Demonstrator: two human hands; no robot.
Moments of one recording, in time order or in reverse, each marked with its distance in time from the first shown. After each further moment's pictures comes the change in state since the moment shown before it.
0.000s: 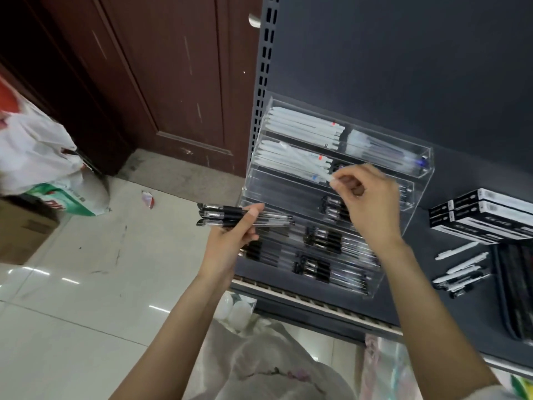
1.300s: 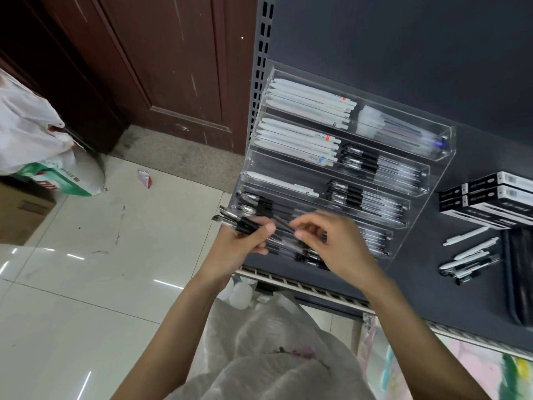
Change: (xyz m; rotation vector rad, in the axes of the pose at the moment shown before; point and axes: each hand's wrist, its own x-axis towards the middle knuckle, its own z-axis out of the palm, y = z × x) left_hand 0.005 -0.020 -0.009 0.275 -0.178 -0.087; right_hand -0.059 -0.010 0.032 0.103 -0.548 0.094
